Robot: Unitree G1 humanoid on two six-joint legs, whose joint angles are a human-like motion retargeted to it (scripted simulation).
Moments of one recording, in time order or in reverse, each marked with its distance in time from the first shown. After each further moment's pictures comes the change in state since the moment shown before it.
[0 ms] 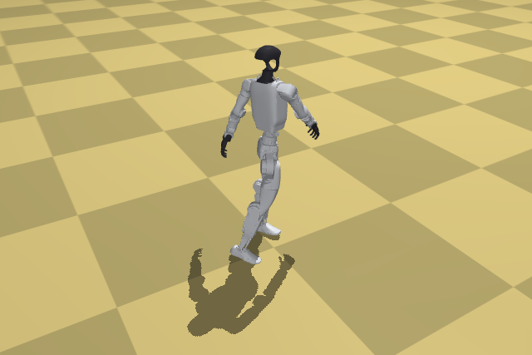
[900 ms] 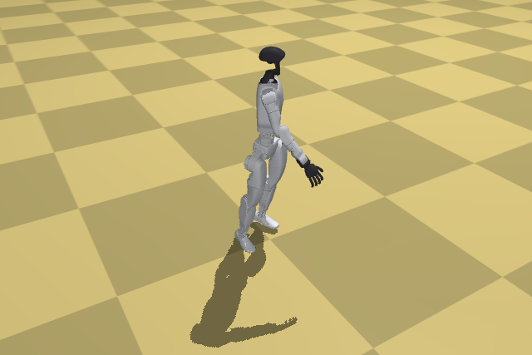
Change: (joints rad) left arm -0.007 0.100 -0.037 -0.126 -0.125 0.086 0.006; right arm 0.284 -0.300 -0.340 -0.008 0.224 0.084 -0.149; waist -0.190 0.015 -0.037; left_leg 0.043 0.055 0.663 0.096 0.010 0.059; right_leg -0.113 0.031 0.040 -0.025 0.002 0.022
